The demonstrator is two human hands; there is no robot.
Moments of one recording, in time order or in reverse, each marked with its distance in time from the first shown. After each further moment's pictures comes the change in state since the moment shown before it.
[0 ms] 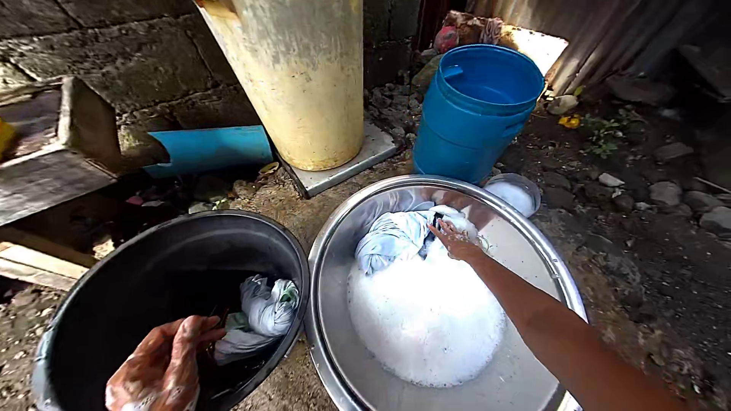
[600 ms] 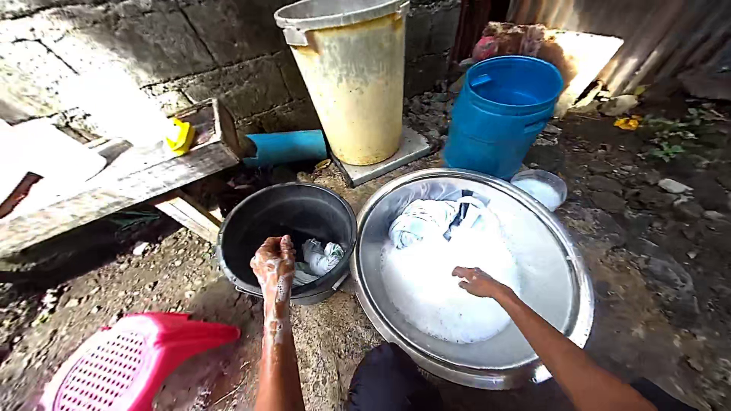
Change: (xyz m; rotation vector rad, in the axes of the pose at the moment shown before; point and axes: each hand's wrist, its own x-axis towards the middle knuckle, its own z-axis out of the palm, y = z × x) left_hand 0.005 0.013 0.000 0.353 0.110 -0.182; right_hand -0.160 -0.056 0.047 0.324 -0.251 -0.156
